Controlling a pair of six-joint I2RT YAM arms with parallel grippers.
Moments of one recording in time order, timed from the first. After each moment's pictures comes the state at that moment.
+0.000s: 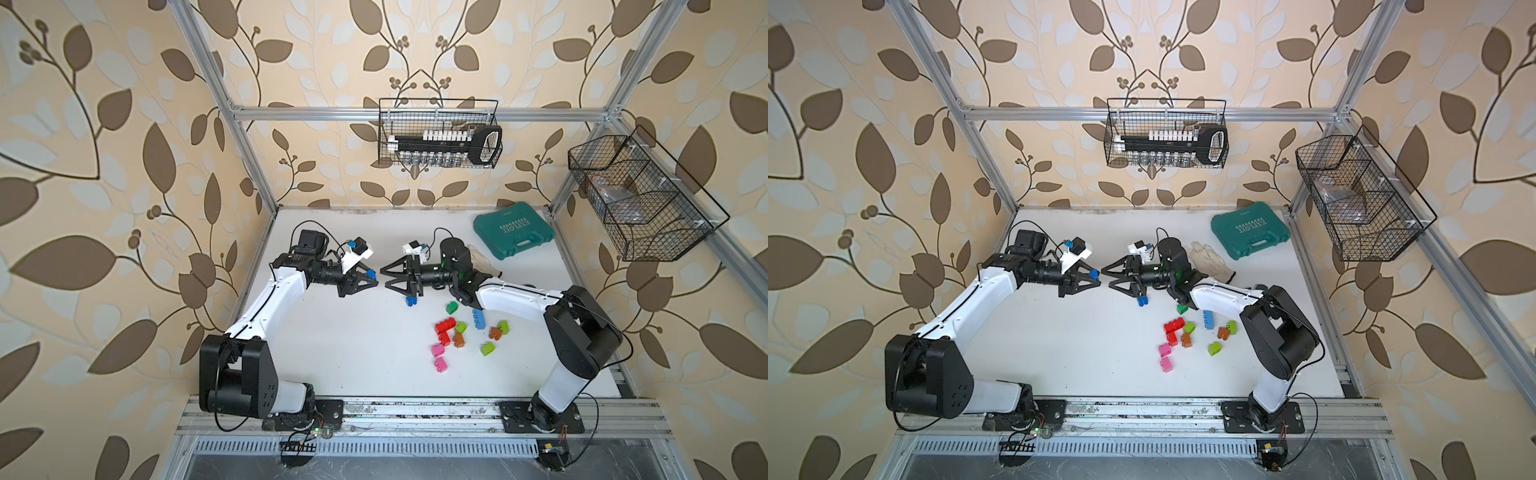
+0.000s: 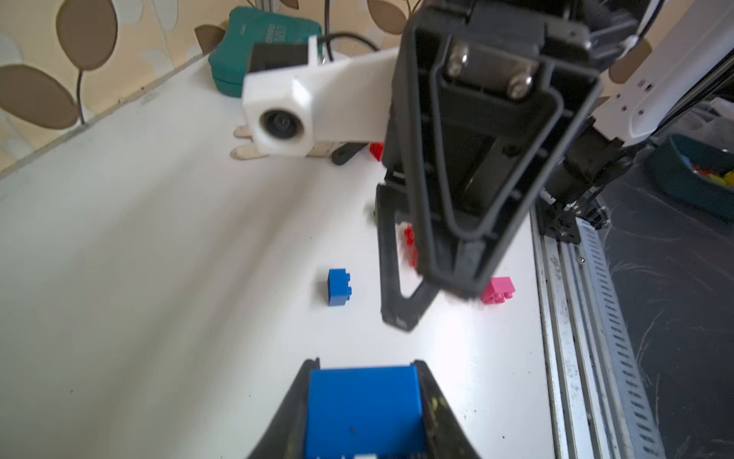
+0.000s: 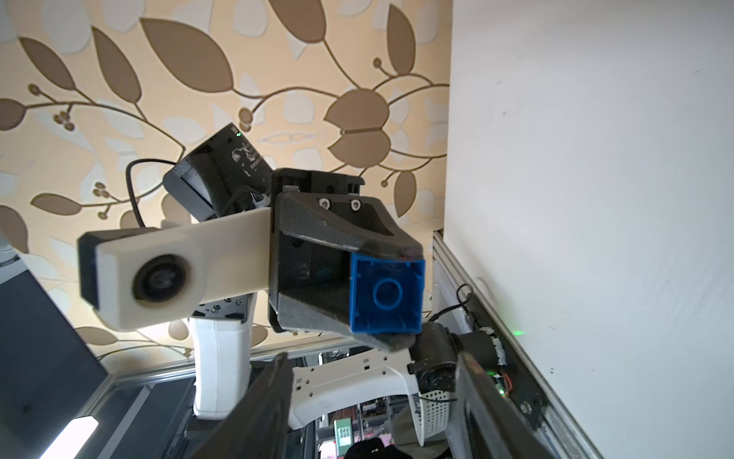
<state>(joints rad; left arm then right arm) -0.08 1.38 1.07 -0.75 0.97 0.80 0.62 1.70 1.01 0.43 -0.82 1.43</state>
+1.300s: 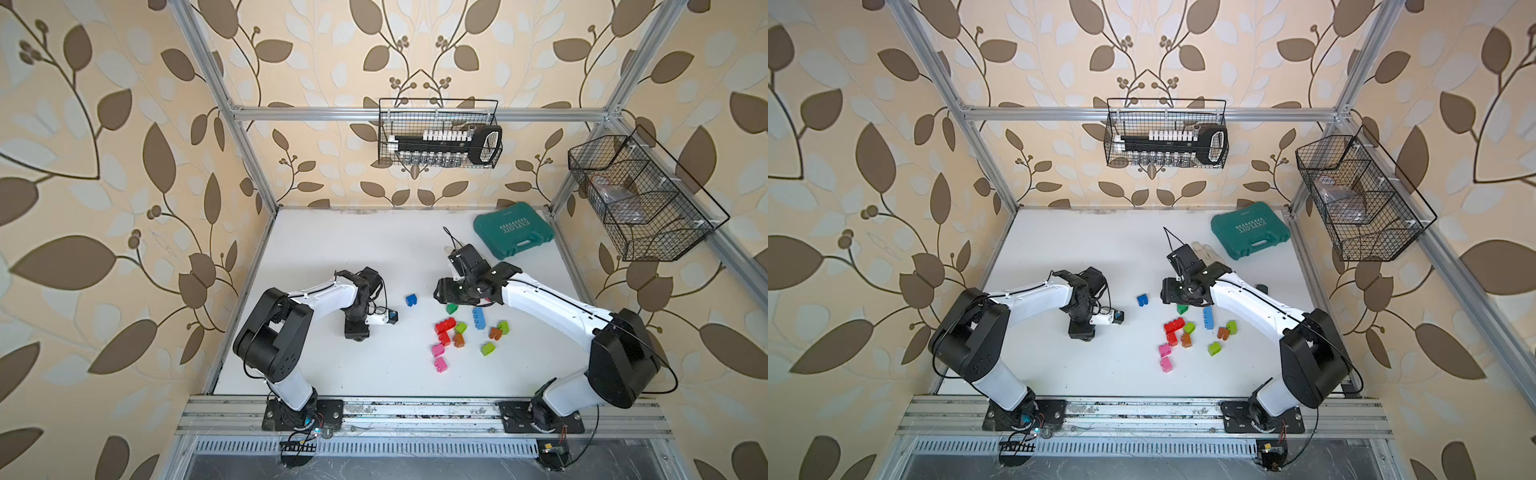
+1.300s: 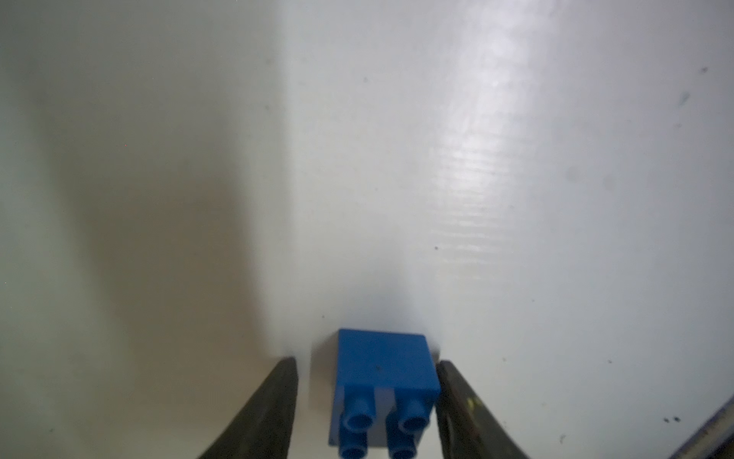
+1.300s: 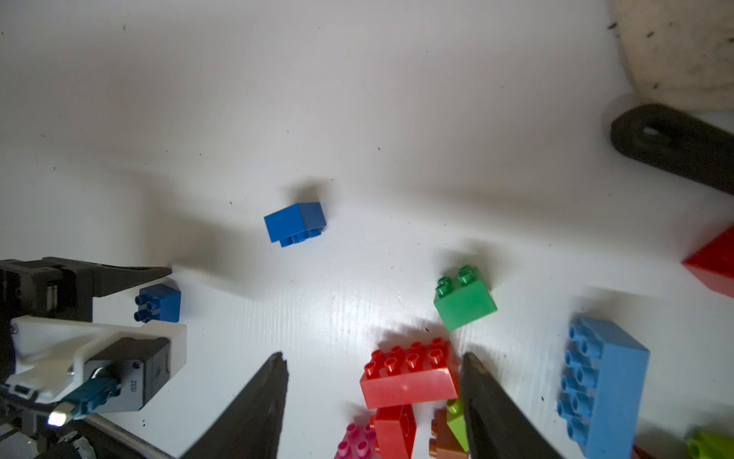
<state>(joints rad) -0.48 1.64 0.94 -0.87 0.05 0.99 0.62 1.56 1.14 -0.67 -0.02 0.59</state>
